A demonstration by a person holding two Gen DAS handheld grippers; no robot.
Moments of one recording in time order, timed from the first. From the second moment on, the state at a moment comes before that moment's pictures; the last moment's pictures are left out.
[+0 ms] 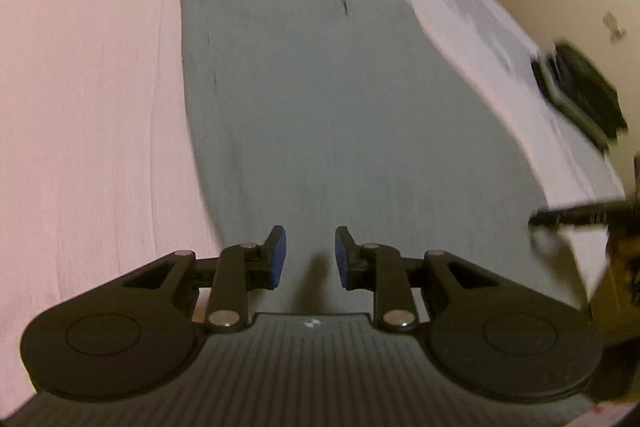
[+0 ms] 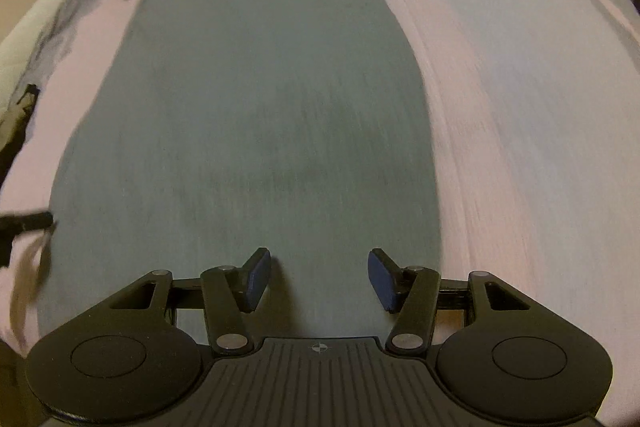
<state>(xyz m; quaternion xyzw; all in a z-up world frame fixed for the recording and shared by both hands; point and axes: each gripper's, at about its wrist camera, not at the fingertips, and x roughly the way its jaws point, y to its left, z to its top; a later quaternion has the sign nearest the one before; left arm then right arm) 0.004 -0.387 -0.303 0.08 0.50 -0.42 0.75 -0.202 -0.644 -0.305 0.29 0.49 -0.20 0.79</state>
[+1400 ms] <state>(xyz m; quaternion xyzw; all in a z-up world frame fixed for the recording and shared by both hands) -0.163 -0.404 -0.108 0.10 0.53 -0.25 0.80 -0.230 -0.555 -0.096 0.23 0.53 -0.17 0.80</state>
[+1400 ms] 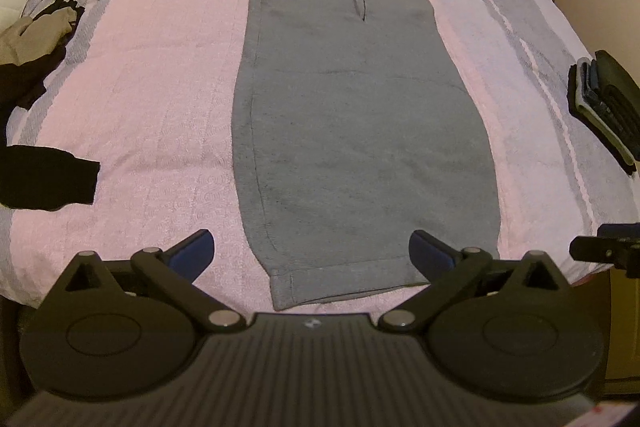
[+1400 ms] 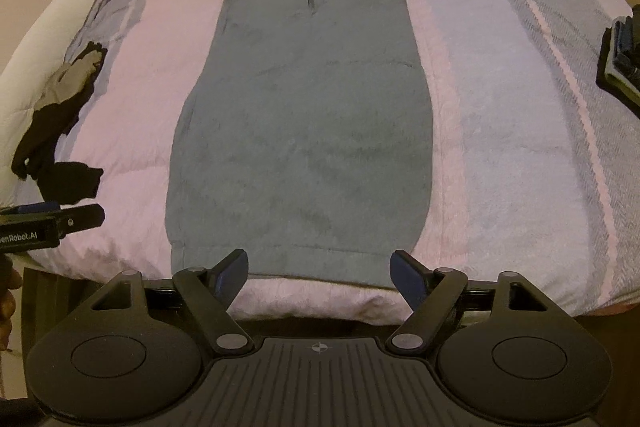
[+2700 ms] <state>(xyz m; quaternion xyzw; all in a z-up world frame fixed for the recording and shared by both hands) -0.235 -0.367 -0.266 0.45 0.30 -0.48 0.69 -0.269 -0.489 -0.235 -0.14 0.52 0.06 0.84</state>
